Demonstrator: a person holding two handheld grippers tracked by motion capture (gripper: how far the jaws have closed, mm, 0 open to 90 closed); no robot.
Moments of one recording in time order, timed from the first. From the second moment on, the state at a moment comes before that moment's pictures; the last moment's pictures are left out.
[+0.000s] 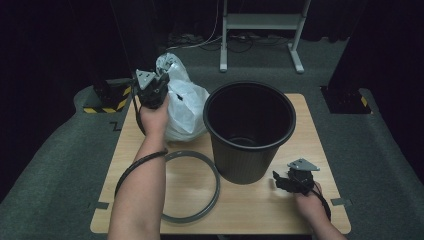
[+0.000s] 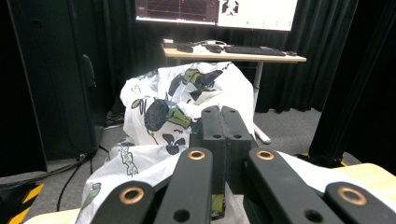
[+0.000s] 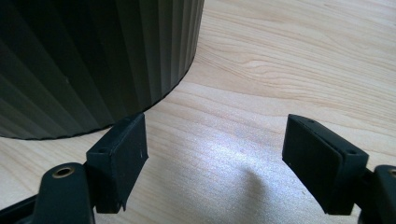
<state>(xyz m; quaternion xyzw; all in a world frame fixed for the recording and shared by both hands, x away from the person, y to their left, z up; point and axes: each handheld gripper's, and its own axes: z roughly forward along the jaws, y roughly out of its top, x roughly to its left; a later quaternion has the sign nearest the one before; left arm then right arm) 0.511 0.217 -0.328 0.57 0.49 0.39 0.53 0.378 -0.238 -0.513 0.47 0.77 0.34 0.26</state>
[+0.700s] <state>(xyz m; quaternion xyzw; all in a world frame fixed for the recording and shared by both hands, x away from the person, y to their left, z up) 0.533 0.186 -0.364 0.60 0.52 0.34 0.50 0.374 -0.237 -0.513 0.46 0.77 0.34 0.26</state>
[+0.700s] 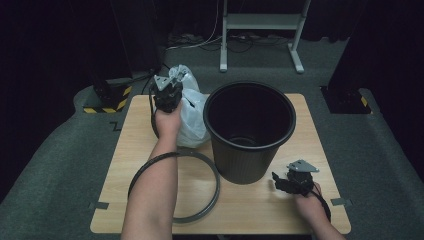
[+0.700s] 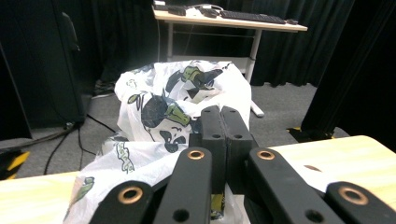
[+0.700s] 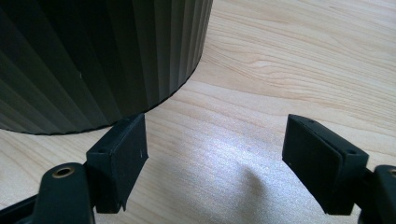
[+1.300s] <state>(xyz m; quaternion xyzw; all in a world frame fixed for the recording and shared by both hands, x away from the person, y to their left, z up) 0.517 0.184 -0.359 0.59 0.50 0.34 0.53 0.373 -0.235 -0.512 0.46 0.78 0.34 0.26</state>
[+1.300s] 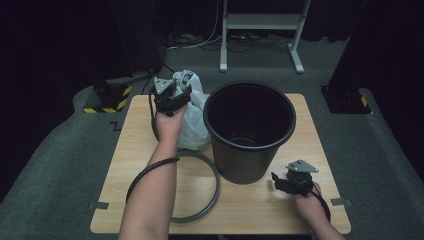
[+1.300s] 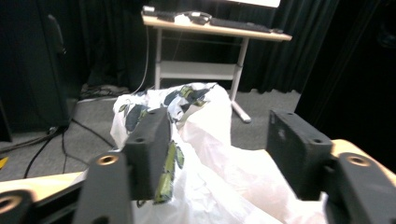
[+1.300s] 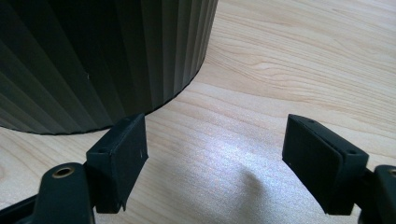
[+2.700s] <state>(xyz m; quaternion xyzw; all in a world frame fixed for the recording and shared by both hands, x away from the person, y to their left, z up) 0.403 0.202 -0.374 0.66 0.48 0.29 0.50 0.379 -0.233 -0.524 0.48 0.78 0.33 0.23</state>
